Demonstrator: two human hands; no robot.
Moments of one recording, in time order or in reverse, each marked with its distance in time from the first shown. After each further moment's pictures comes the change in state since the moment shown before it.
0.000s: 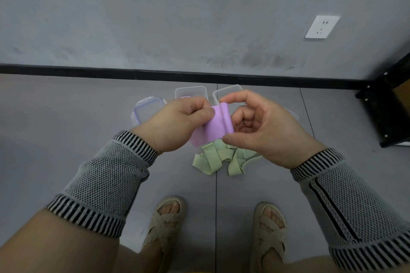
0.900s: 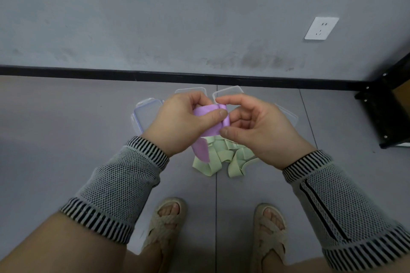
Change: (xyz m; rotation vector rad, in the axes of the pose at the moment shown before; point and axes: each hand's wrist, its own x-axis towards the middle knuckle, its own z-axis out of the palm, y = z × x) left_hand 0.003 0.004 0.012 -0.074 0.246 -0.003; right_hand 0.006 0.006 0.007 0.014 0.099 -0.010
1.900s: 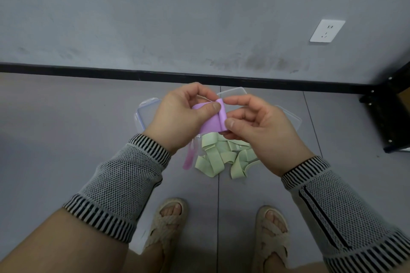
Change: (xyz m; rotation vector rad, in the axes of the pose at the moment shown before) left_hand 0.002 -0.002 -0.008 -0.281 0.026 0.001; right_hand 0.001 -0.001 0.012 0.216 0.092 0.051
